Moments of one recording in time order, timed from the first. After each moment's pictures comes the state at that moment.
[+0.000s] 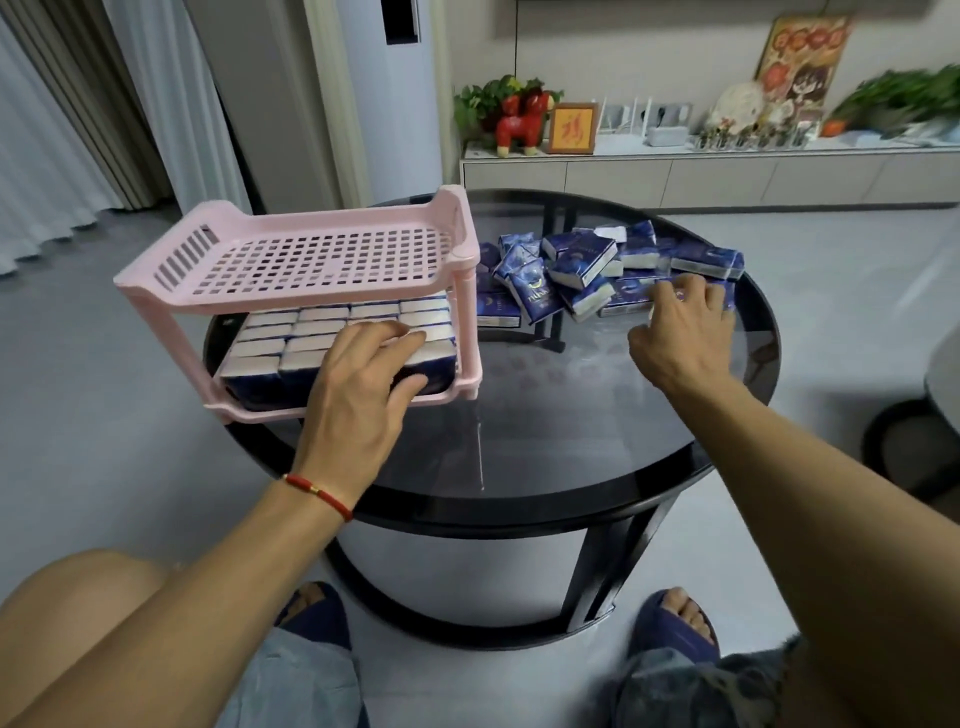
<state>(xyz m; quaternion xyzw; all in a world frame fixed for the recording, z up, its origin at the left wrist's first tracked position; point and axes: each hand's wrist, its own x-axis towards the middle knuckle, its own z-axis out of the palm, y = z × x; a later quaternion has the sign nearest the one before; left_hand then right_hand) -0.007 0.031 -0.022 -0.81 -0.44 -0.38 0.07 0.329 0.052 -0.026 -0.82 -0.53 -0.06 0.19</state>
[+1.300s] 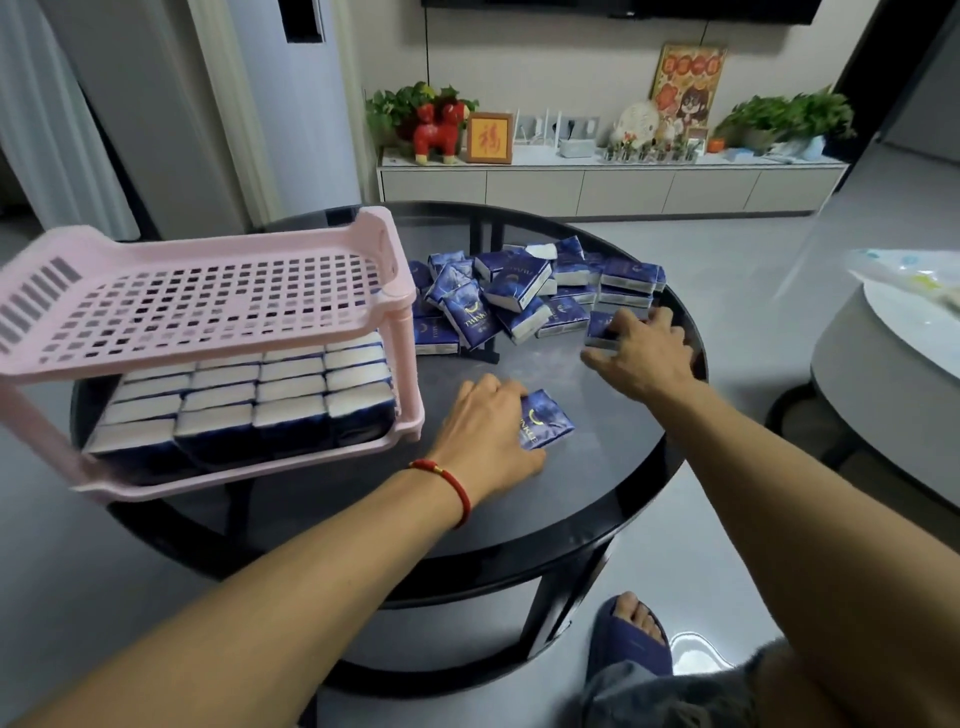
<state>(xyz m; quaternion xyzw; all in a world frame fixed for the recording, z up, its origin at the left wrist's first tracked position) 0.136 0.042 -0.019 -0.88 -0.44 -0.11 -0.17 0.372 0.063 -0.031 -0.87 -0.48 0.03 0.14</state>
